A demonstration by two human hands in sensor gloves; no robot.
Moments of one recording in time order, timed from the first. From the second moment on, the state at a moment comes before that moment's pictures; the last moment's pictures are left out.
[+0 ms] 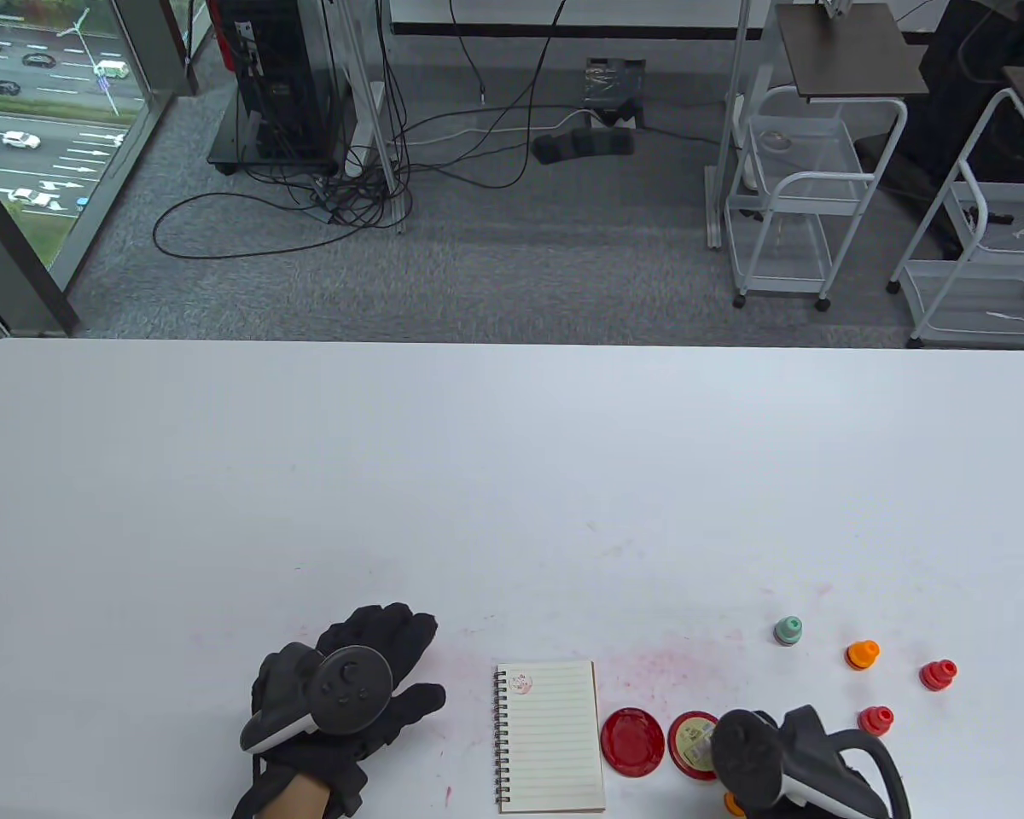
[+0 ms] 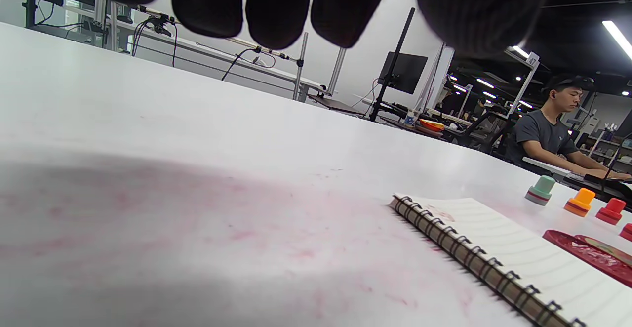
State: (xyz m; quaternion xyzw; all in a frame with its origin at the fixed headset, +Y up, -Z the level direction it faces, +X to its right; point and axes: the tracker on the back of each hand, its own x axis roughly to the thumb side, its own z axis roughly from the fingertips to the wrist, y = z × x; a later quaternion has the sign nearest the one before) left_hand -0.189 -0.691 -0.223 -0.05 -0.23 0.14 0.96; right_hand 0.205 -0.677 -0.152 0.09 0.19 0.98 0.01
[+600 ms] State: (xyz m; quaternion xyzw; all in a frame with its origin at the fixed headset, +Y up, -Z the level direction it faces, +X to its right) left_hand -0.190 -0.686 -0.222 -0.03 -0.24 0.15 0.96; right_hand 0.293 -0.637 -0.189 -0.05 0.06 1.00 0.04
